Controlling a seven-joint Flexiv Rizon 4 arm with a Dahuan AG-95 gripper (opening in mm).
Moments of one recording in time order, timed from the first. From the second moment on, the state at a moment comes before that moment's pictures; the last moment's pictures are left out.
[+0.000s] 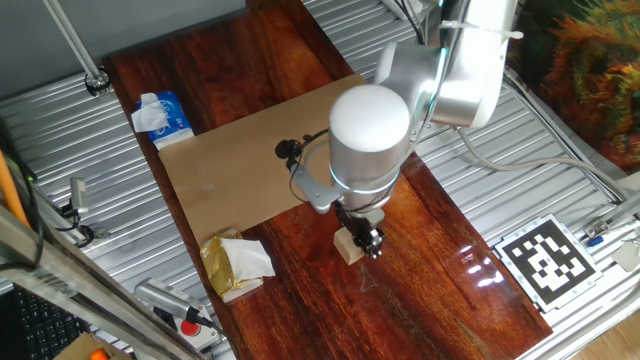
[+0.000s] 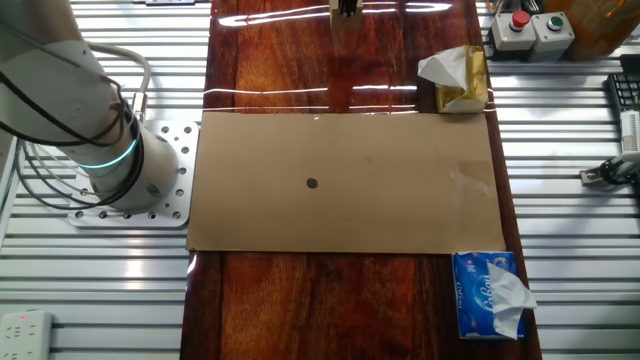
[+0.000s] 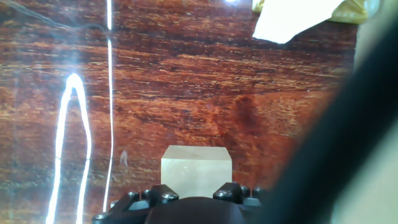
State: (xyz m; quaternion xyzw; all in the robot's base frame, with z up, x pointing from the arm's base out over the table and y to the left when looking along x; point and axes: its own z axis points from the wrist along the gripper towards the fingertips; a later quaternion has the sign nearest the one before) arm 0.400 0.305 0.119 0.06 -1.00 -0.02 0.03
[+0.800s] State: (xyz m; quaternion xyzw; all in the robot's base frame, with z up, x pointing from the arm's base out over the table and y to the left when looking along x) arm 0.405 0.228 0.131 0.09 -1.00 -0.02 0.03
